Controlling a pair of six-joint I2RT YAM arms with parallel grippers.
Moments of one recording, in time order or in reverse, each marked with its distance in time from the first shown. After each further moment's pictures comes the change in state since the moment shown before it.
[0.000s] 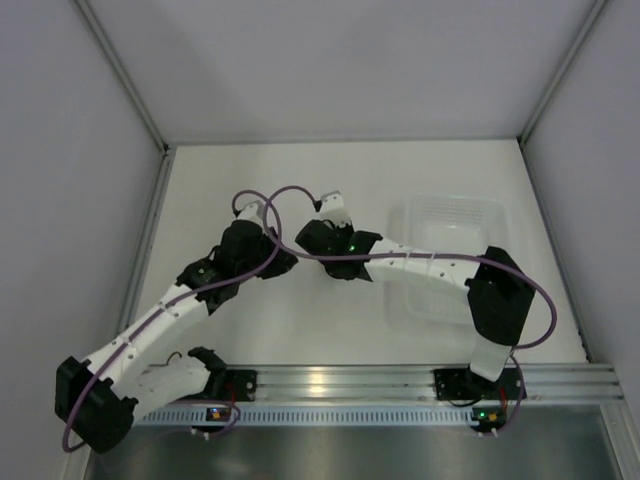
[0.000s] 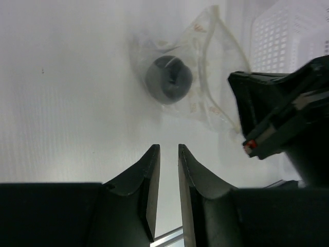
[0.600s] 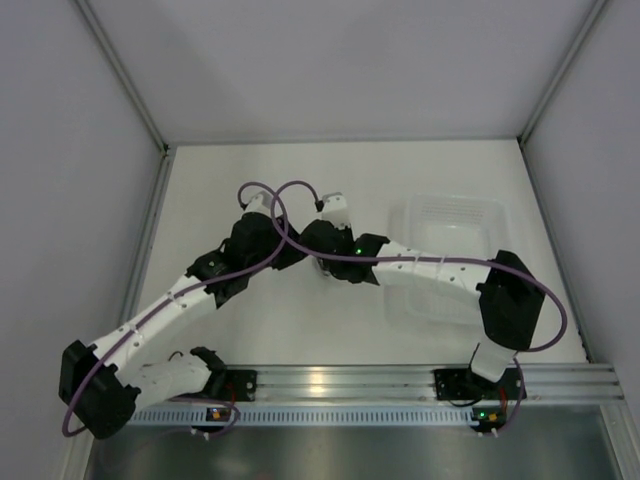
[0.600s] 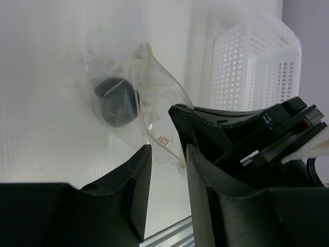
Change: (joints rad) left arm -0.069 0.056 0.077 0.082 -0.019 -0.176; right arm 0.014 -0.050 -0.037 0.068 -0.132 0.077
